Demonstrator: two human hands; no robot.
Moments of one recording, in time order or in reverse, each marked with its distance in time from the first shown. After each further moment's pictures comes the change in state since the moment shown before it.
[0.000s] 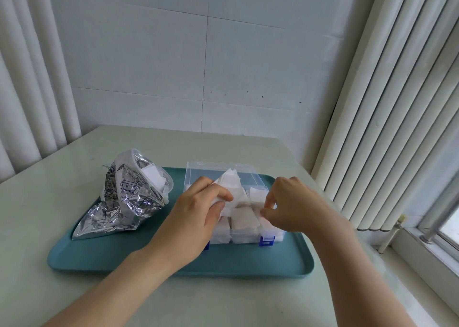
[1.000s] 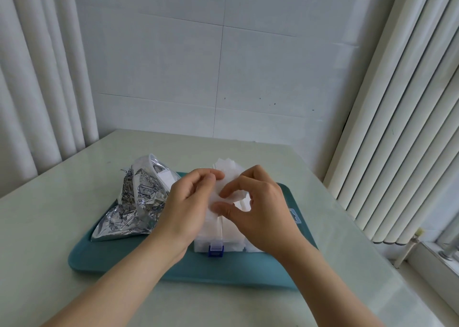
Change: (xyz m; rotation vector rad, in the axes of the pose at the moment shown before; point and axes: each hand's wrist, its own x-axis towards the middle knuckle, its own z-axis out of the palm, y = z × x) left_hand 0.017 0.006 -0.019 -0.684 0.273 -0.495; right_hand -0.014 -0.081 0.016 0.678 0.384 -0.346
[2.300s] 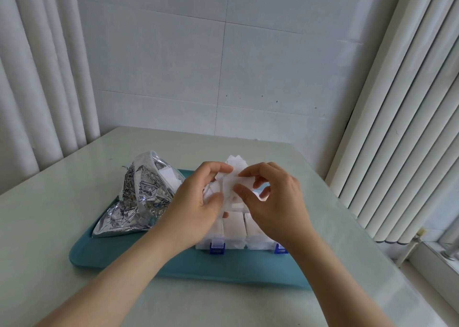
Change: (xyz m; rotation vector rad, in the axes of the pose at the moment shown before) left_hand 0.001 -0.003 -0.008 0.150 -0.269 0.147; right_hand 0.007 0.019 -0.007 -0.074 0.138 0.044
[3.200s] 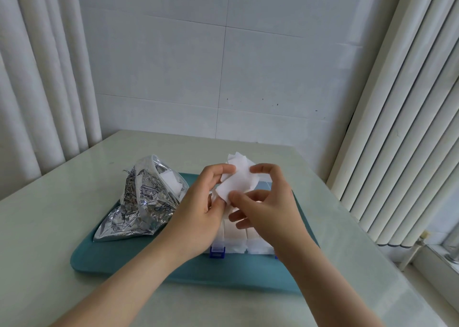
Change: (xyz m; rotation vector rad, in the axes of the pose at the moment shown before) left_hand -0.003 -0.005 0.006 0.051 0.025 0.022; right_hand -0.009 -0.042 -0.007 0.556 -0.128 0.517
